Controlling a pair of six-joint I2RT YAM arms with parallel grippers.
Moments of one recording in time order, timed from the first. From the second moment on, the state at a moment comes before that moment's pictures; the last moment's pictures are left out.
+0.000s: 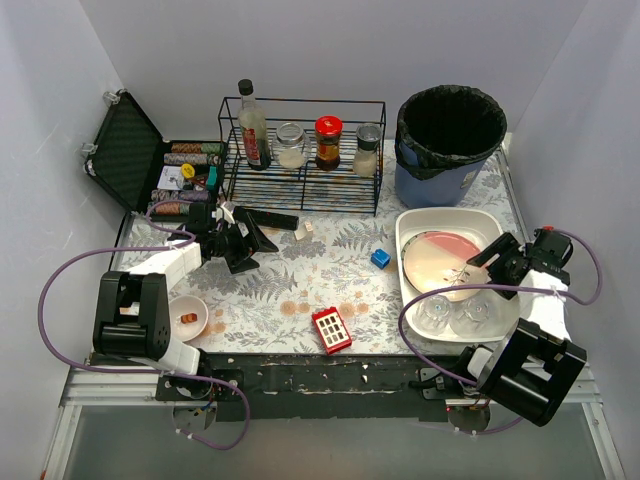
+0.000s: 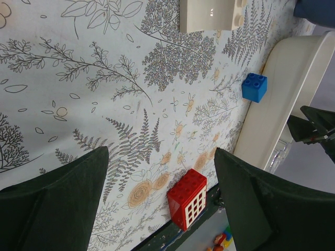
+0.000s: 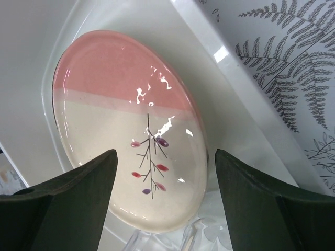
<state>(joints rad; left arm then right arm) -0.08 1.48 0.77 -0.21 0.61 -0.64 -0.51 1.13 0.63 -0.48 -0.38 0.41</state>
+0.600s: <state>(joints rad) -0.09 1.47 0.94 -0.36 0.37 -0.65 -0.30 1.01 0.87 -0.59 -0.14 0.46</state>
